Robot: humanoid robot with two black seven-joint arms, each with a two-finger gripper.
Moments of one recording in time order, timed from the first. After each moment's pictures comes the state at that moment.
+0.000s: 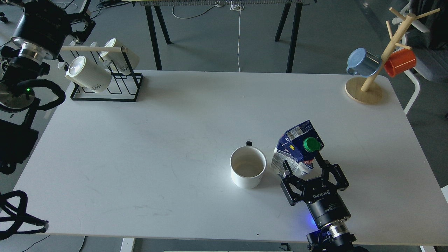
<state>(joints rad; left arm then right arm) -0.73 0.42 -1.28 -0.81 0.09 -0.49 -0.04 -0.27 -0.10 1.06 1.44 0.25 0.49 0.12</state>
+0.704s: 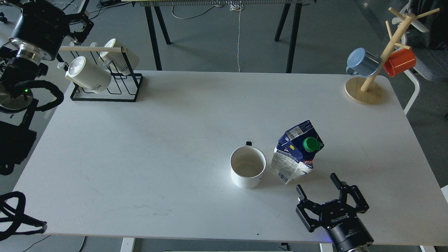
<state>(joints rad) -0.72 0.43 -1.29 -0.81 0.09 -0.49 -0.04 -0.46 -0.28 1.15 1.61 0.22 0.49 0.12</state>
